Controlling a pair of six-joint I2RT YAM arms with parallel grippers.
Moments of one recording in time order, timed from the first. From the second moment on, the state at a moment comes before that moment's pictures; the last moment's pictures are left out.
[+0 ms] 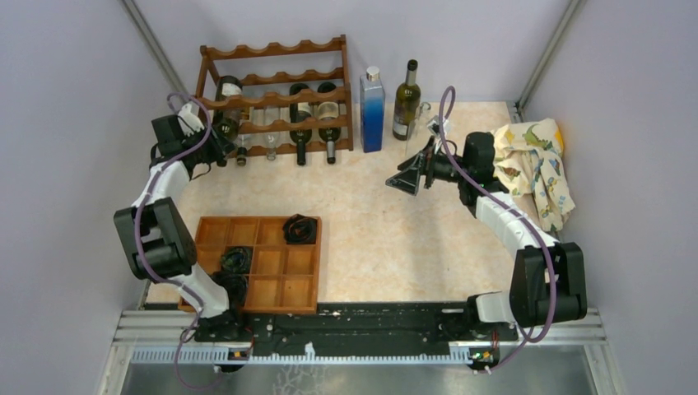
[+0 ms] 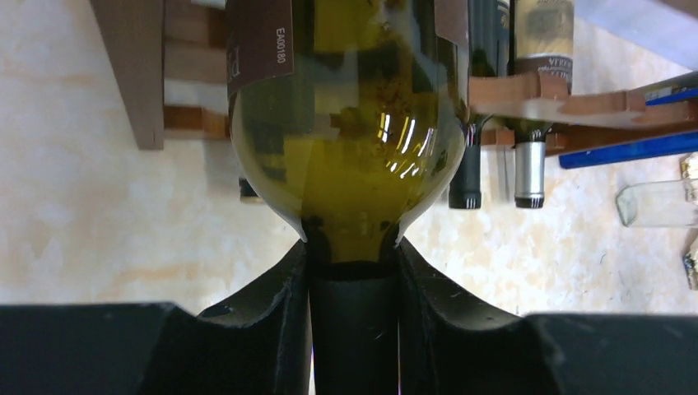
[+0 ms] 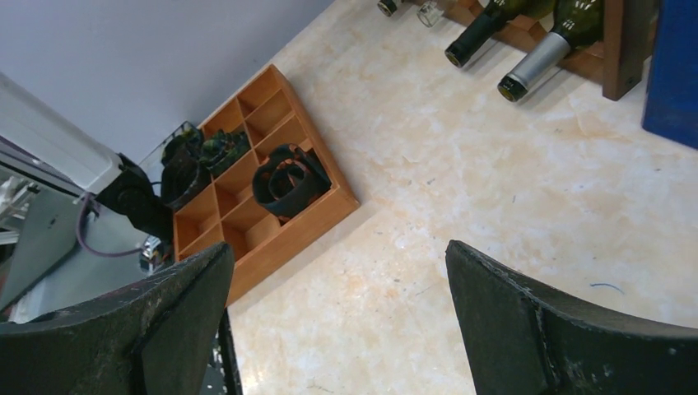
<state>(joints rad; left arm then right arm) 0.28 1.65 1.18 -0.11 0.50 -0.23 0.13 1.34 0.84 0.26 -1.06 0.30</state>
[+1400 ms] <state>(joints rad) 0.25 1.85 1.39 -0.05 0.54 -0.38 0.30 1.49 0.96 0.43 -0.98 0.03</state>
